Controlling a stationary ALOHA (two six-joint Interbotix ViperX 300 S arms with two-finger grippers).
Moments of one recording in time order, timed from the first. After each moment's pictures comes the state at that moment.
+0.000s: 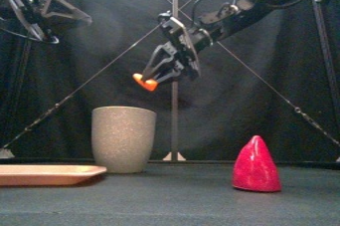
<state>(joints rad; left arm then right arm) 0.08 -0.99 1.20 -0.08 -0.19 0.00 -0.21 0.13 0.30 0.27 0.13 0.04</state>
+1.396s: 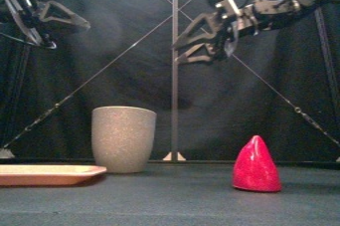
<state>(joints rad) 0.08 -0.99 1.22 -0.12 -0.19 0.00 -0.12 -0.28 0.82 -0.02 -0.39 0.03</state>
